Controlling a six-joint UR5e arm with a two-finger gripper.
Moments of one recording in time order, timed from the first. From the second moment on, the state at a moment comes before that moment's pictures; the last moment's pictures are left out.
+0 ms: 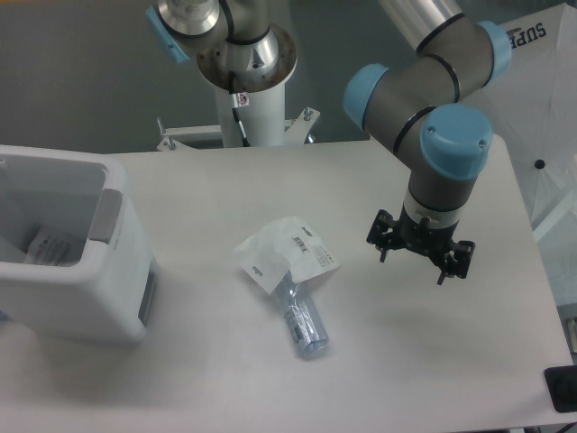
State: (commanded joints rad) arm 2.64 -2.00 -1.45 -1.15 1.53 1.09
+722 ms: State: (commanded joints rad) arm 2.61 -1.98 -1.59 -1.03 1.54 0.99
